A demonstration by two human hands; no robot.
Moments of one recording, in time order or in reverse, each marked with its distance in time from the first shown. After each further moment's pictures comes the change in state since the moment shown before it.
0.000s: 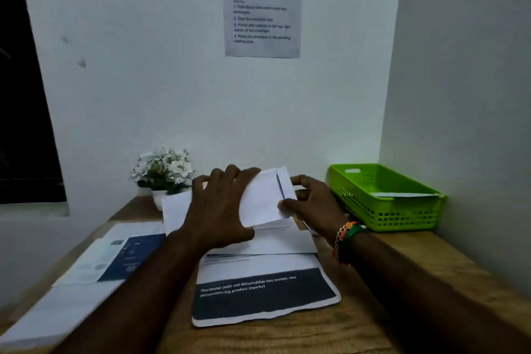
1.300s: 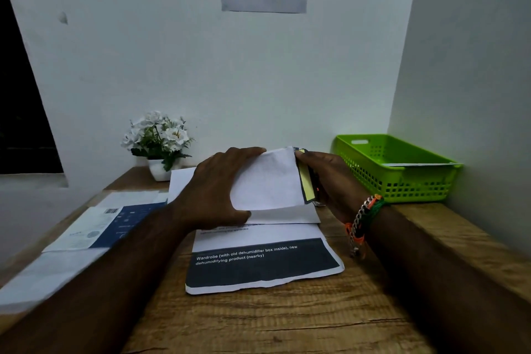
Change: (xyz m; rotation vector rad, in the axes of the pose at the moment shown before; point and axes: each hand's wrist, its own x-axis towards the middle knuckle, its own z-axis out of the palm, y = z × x) left_hand -0.010 -0.015 0.026 -0.309 -0.045 0.163; right_hand 0.001 0.013 -0.010 0.389 -0.030 0.162
